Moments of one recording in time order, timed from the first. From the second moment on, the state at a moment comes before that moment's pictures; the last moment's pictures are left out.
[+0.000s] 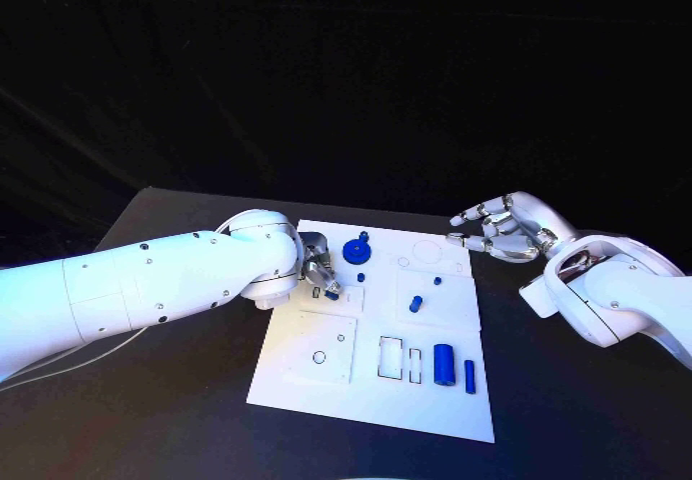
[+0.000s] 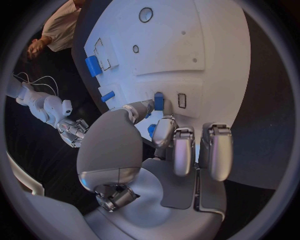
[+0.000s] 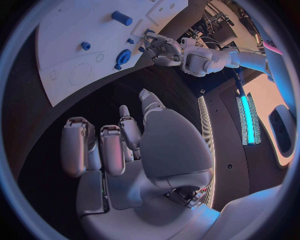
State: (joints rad) left arm 1.29 -0.72 -0.05 1.52 -1.13 0.07 -0.70; left_hand 1.16 -0.22 0.71 0.14 0.17 0.99 0.06 0.45 0.82 1.42 -0.05 1.22 1.22 1.46 -0.09 1.57 1.31 0.01 1.47 0.02 1.56 1.31; right arm 1.32 -0.95 -0.14 1.64 -0.89 -0.53 0.04; right_hand 1.35 -0.08 0.01 0.18 0.35 0.98 0.14 0.10 0.19 1.35 0.06 1.29 1.27 1.47 0.00 1.47 1.31 0.05 1.43 0.10 1.37 1.31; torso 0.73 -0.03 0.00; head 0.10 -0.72
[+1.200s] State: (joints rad) left arm 1.29 -0.72 -0.05 1.51 -1.13 0.08 -0.70; left_hand 1.13 -0.20 0.56 0.20 0.17 1.03 0.04 0.44 0.86 1.43 -0.05 1.23 1.23 1.46 -0.10 1.57 1.31 0.01 1.47 0.01 1.56 1.31; right arm 1.32 -0.95 -0.14 1.65 -0.89 -0.53 0.04; right_hand 1.35 -0.08 0.01 0.18 0.35 0.98 0.14 0.10 0.19 1.35 0.06 1.29 1.27 1.47 0.00 1.47 1.31 0.05 1.43 0.10 1.37 1.31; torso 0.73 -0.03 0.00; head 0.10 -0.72
